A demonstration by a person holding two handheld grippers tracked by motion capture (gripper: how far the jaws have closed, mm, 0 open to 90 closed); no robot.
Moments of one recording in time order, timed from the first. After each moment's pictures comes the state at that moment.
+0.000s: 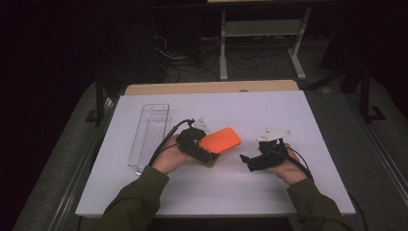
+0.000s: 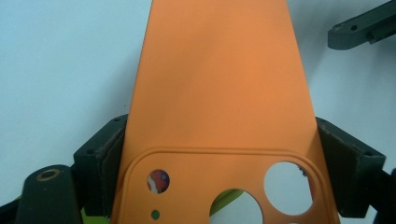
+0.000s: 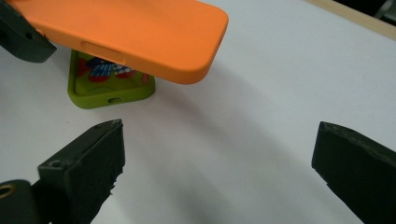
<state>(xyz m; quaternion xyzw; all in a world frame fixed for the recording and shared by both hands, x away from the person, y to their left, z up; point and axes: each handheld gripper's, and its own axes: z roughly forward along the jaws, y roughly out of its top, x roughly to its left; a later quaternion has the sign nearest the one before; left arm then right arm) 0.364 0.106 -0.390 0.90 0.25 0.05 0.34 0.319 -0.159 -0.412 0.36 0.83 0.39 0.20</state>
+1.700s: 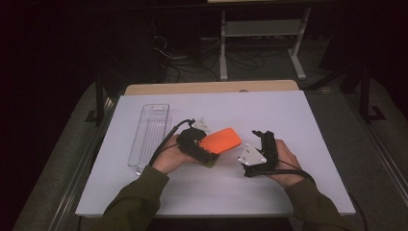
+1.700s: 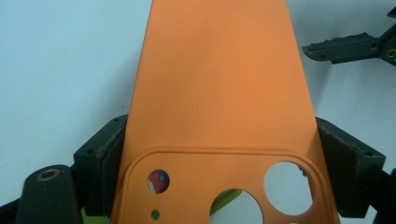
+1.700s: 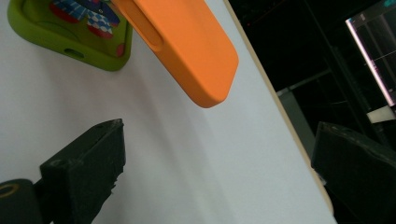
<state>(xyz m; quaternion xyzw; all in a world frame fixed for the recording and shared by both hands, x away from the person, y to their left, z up) 0.364 0.105 -0.389 0.91 0.24 0.05 0.35 0.293 -0.124 -0.416 0.15 0.84 0.26 0.44</state>
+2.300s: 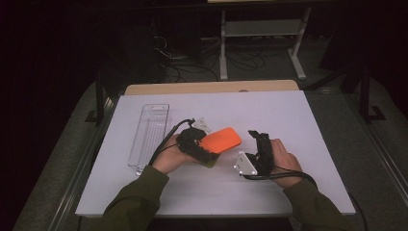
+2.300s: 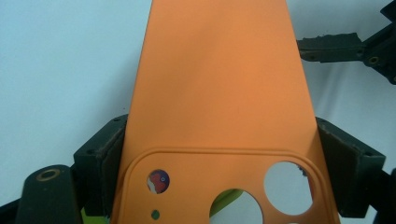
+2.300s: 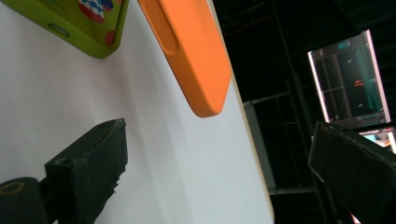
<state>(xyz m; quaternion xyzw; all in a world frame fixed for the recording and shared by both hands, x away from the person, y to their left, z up) 0.363 0.105 -0.389 0.91 0.24 0.04 0.35 0.286 -0.114 -0.421 0.06 0.82 0.20 0.53</state>
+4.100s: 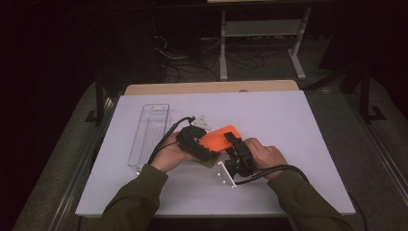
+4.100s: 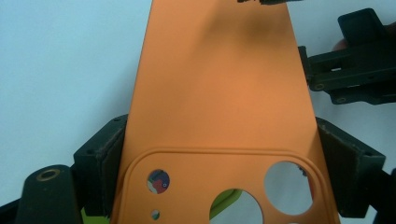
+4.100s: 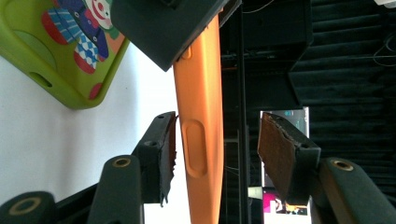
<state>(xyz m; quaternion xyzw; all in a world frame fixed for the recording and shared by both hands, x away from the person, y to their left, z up) 0.363 0.105 -0.379 0.91 0.23 0.05 0.35 0.287 -0.071 -0.428 -0.09 0.77 0.17 0.61</state>
